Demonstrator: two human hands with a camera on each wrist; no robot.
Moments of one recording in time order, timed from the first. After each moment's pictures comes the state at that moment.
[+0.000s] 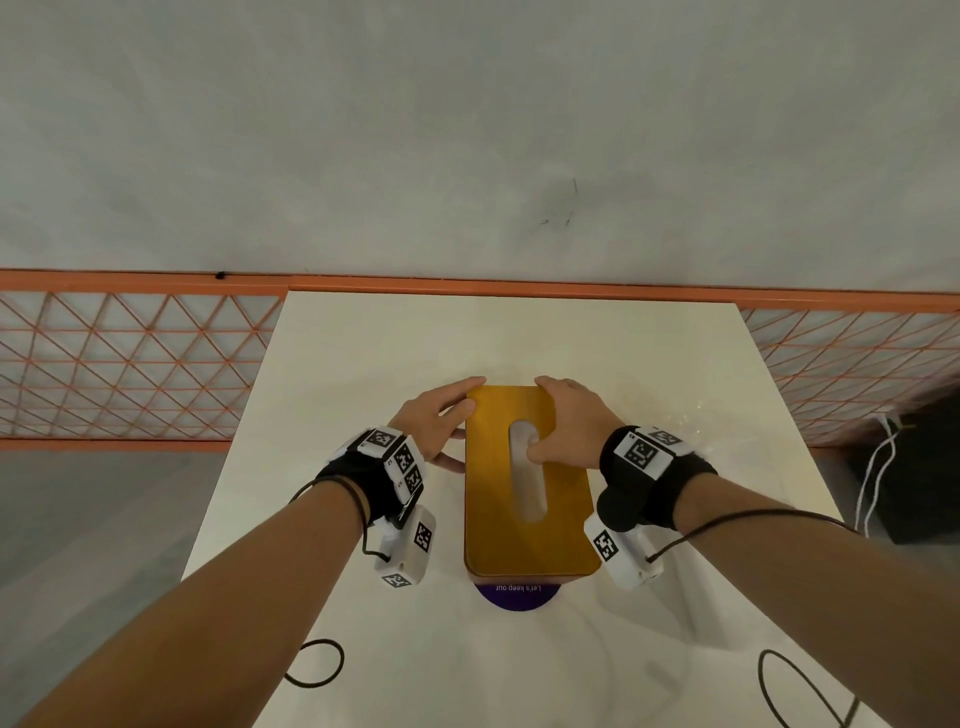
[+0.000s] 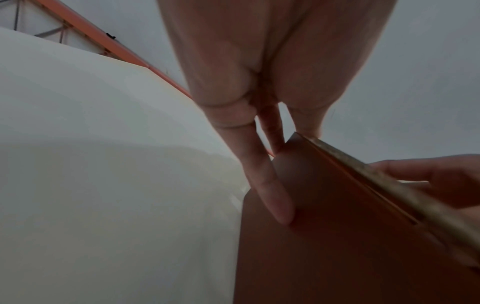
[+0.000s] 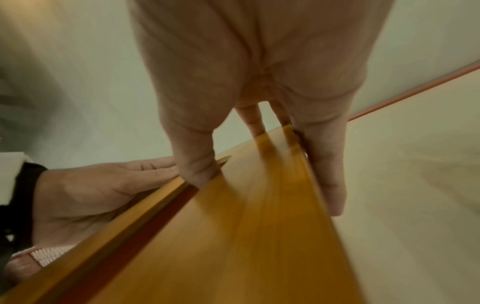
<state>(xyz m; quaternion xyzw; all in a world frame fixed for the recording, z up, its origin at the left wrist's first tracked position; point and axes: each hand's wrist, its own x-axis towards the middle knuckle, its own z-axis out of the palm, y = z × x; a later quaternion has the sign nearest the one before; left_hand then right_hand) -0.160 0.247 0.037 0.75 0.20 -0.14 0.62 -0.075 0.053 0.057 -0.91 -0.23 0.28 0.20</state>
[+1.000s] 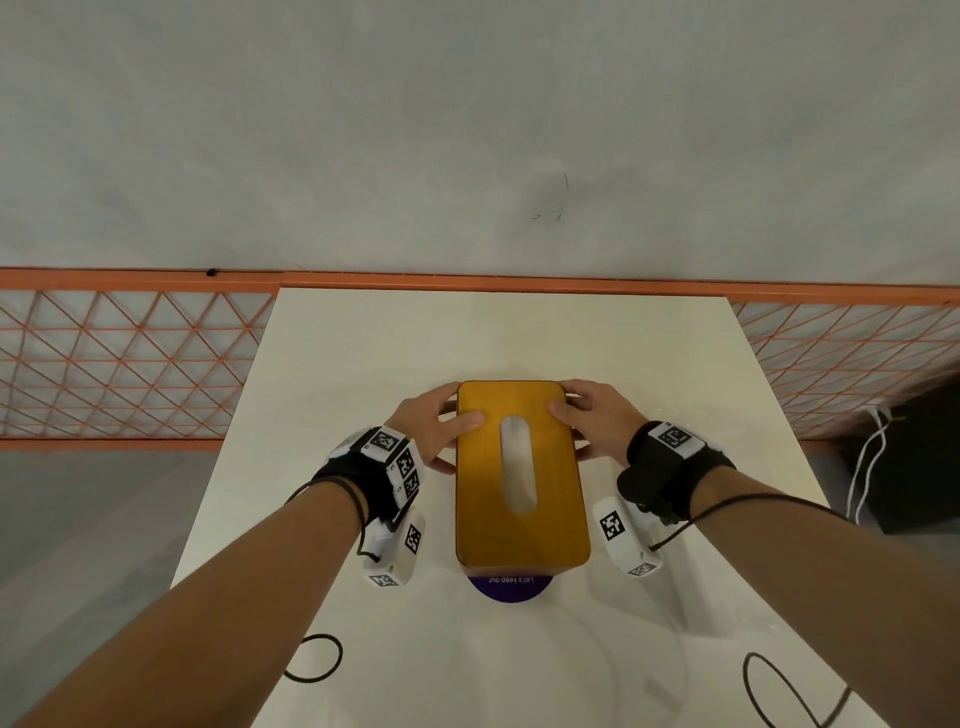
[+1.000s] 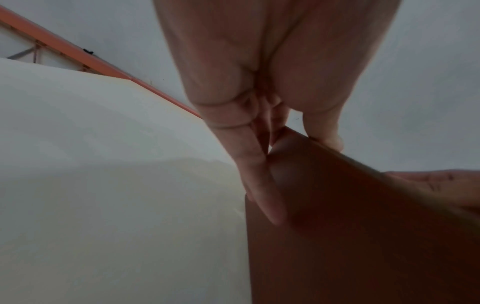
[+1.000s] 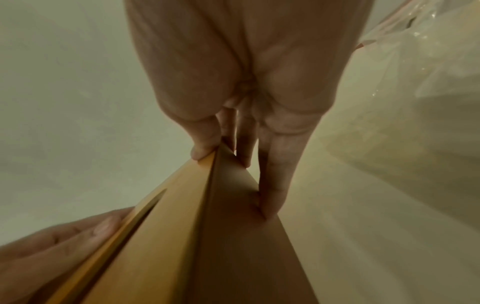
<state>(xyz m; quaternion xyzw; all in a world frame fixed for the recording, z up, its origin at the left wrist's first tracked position) -0.166 0.239 0.043 0.77 0.20 -0.16 0.58 -0.066 0.021 0.051 -0.80 -0.04 0.37 0.48</state>
